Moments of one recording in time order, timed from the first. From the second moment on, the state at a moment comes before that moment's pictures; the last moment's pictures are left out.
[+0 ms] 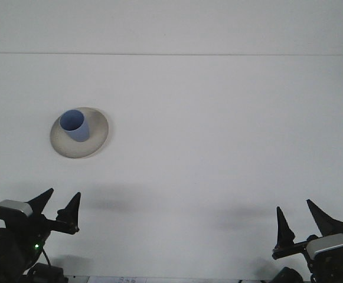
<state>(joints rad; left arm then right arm) -0.19 0.25 0.70 -0.63 0.10 -0.23 0.67 0.04 0.70 -0.79 0.42 0.08</state>
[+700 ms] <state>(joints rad) -0.19 0.17 0.65 -0.61 0.11 -0.24 0.67 0.04 0.70 -0.82 0.42 0.08</state>
